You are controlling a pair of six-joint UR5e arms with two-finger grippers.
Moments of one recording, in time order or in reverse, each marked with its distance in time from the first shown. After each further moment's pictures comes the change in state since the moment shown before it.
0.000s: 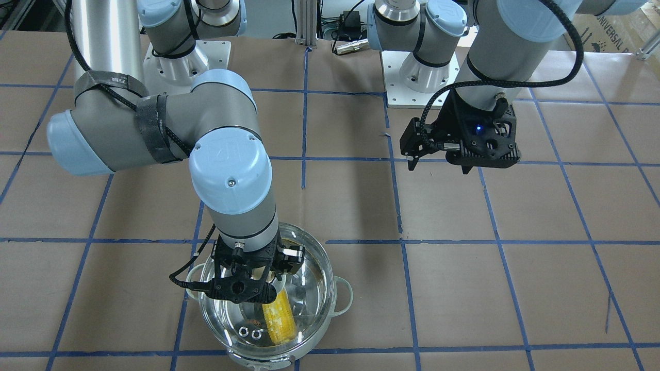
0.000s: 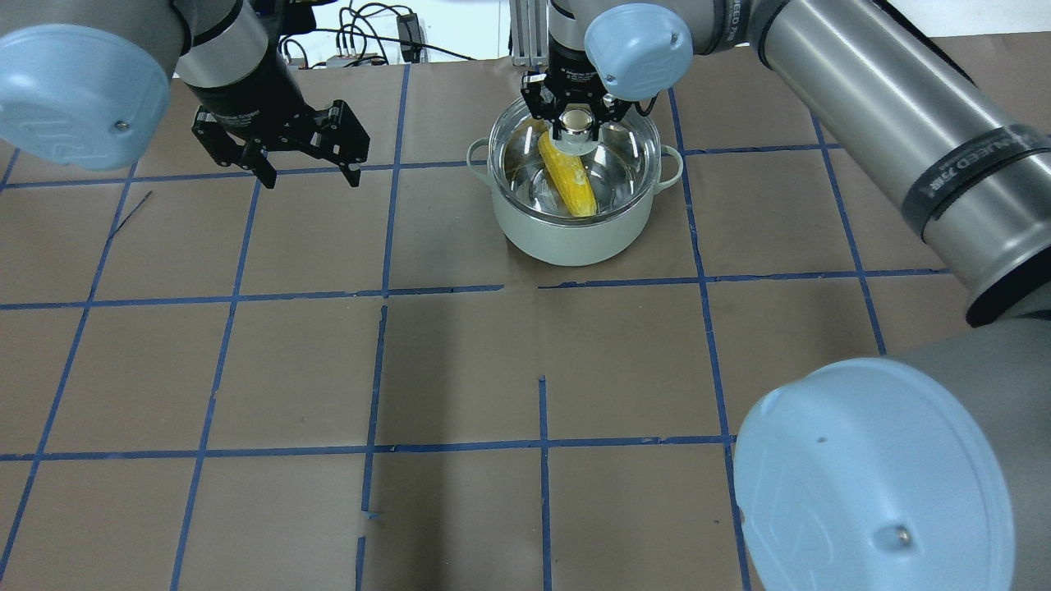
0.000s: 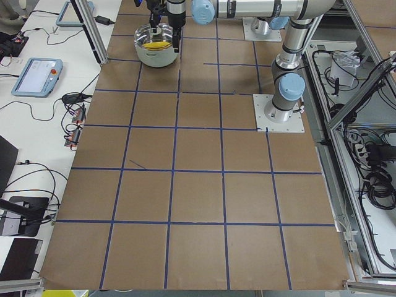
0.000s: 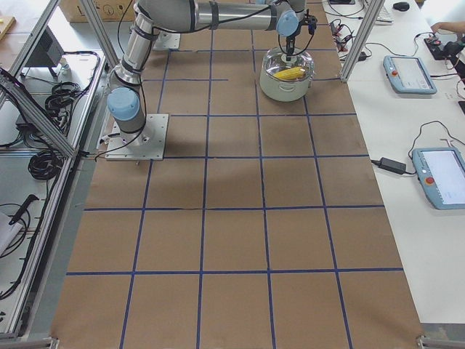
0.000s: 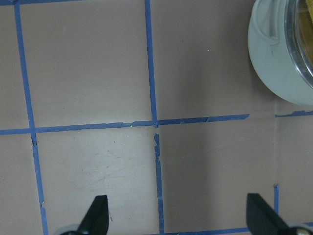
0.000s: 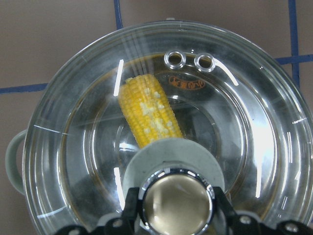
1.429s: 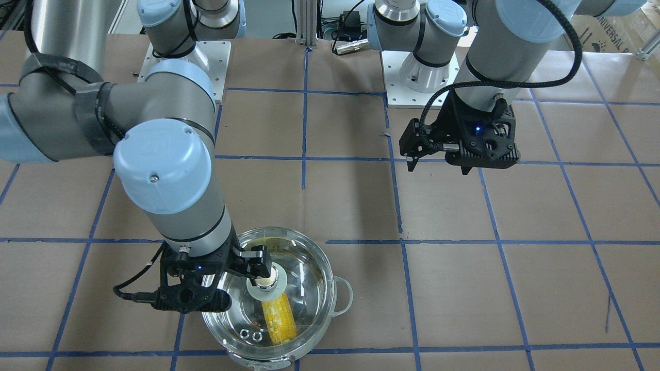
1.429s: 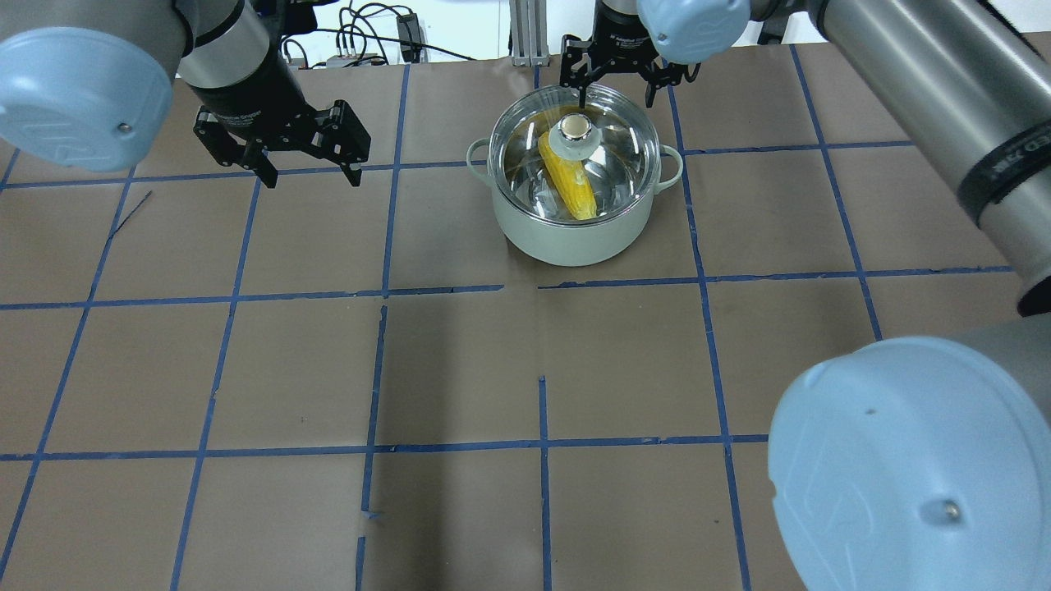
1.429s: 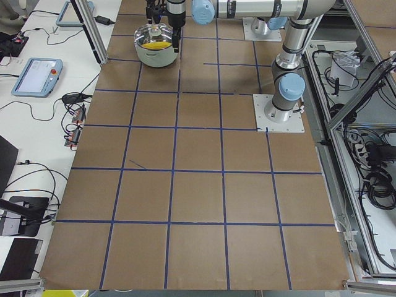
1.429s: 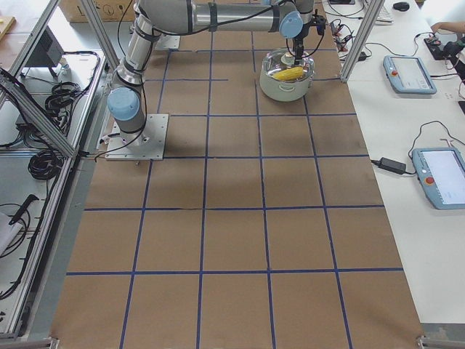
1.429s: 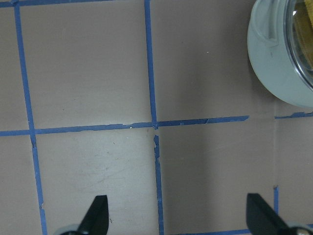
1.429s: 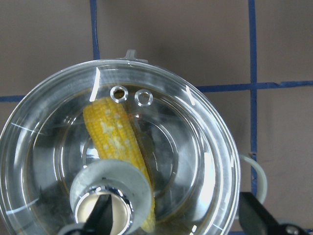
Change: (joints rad) left arm -0.002 0.000 -0.003 0.007 0.000 -0.002; right arm -0.090 -0.046 -0.025 0.090 0.003 -0.170
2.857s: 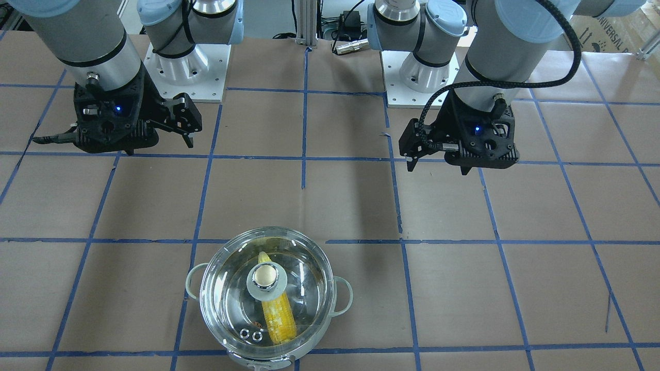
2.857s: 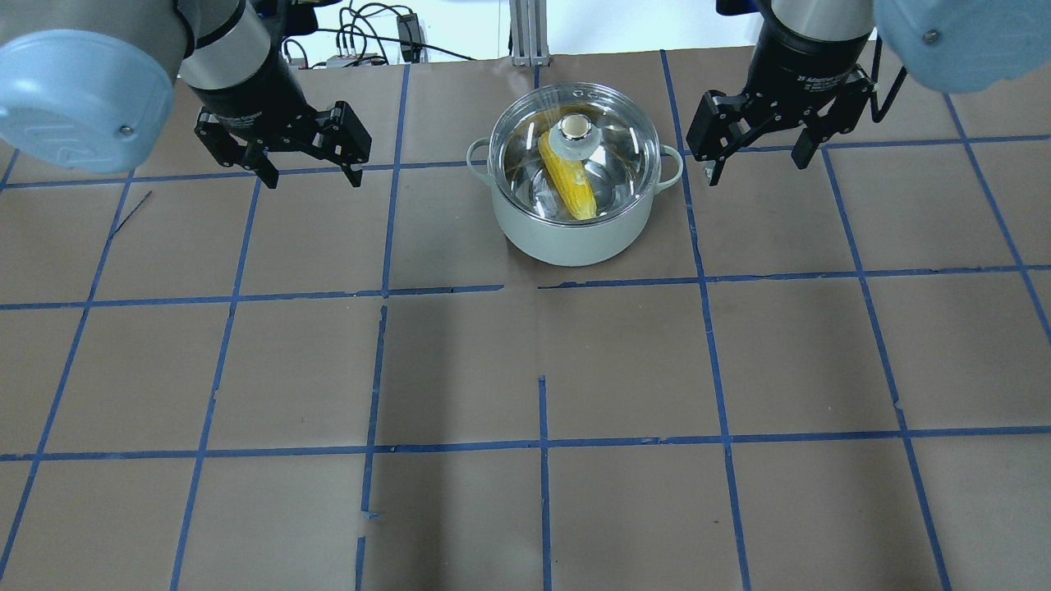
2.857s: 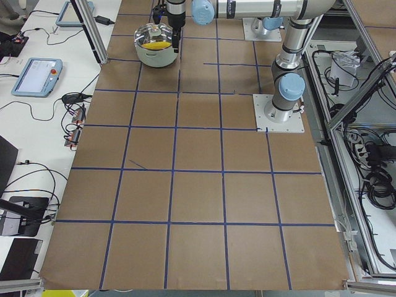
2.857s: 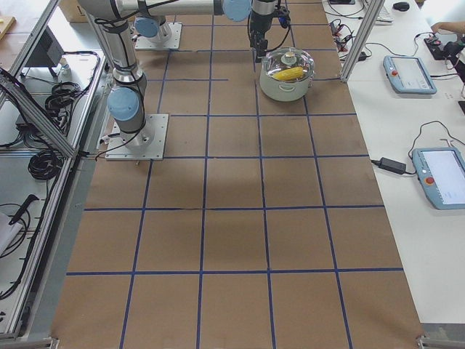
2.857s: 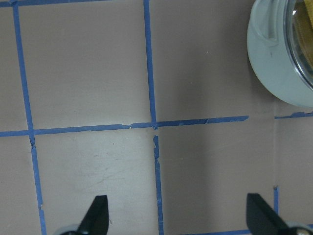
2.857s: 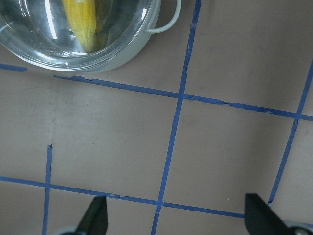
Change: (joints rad) left arm 0.000 0.000 -0.004 0.005 -0.001 0.002; right arm -0.130 -0.431 0.328 0.234 -0.003 -0.301
